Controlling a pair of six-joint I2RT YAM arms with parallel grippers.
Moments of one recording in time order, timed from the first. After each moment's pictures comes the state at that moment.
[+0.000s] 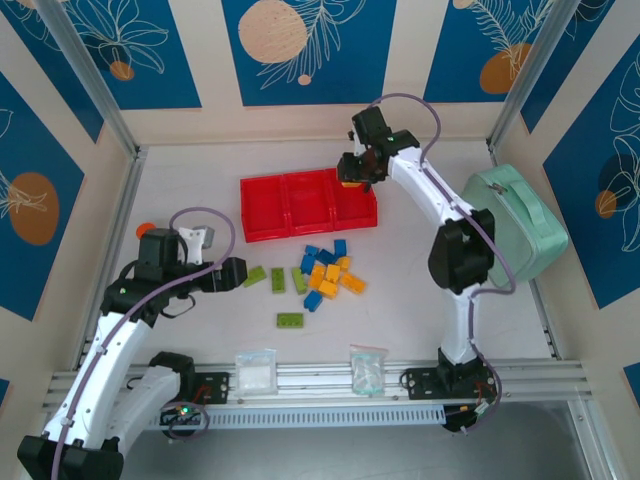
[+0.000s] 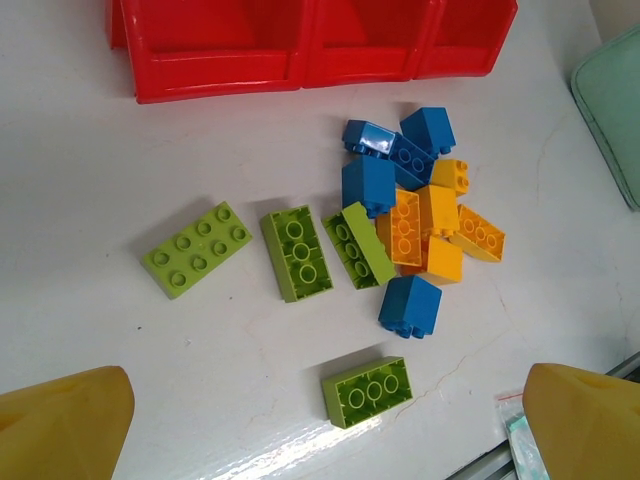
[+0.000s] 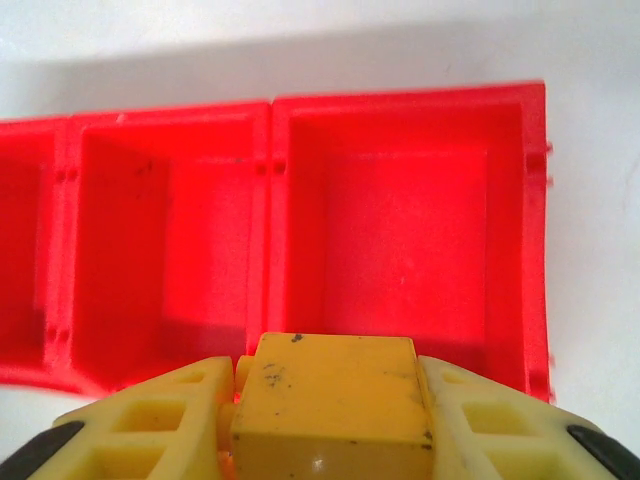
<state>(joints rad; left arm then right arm) -0.21 0.76 0.79 -0.83 0.43 -0.31 0.39 2.09 2.02 -0.95 -0.08 0.31</state>
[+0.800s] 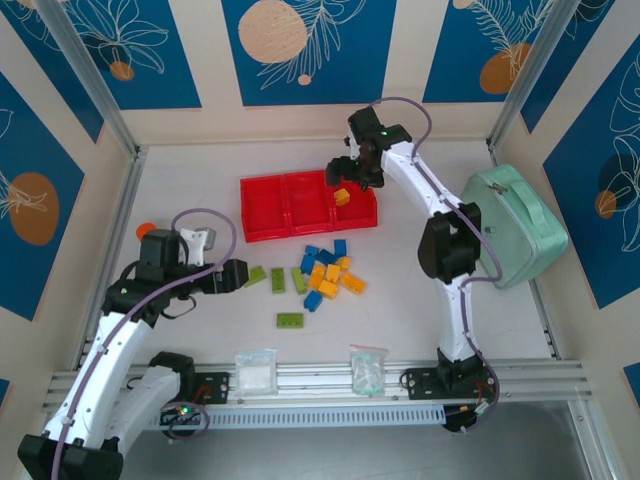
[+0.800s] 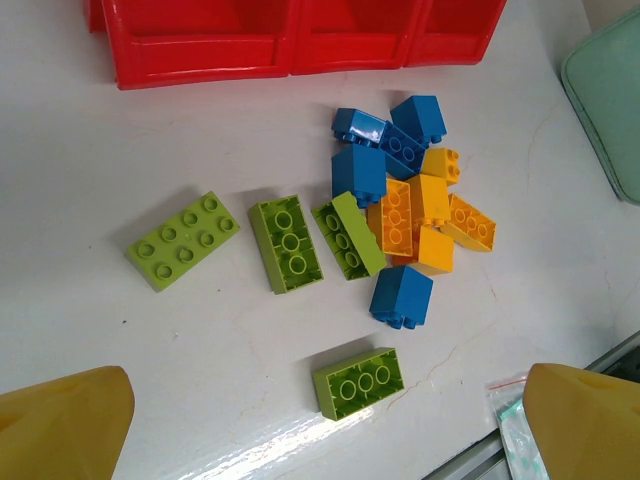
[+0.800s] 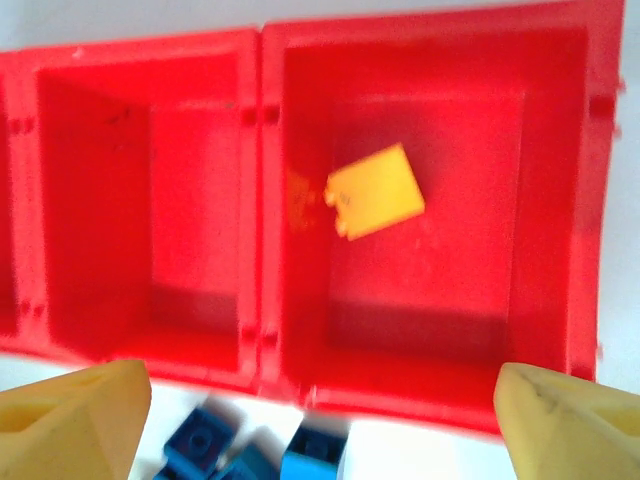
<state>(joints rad) -0.21 0.76 0.77 -0.82 0.45 -0.31 0.40 2.13 2.09 -1.10 -0.13 0.32</state>
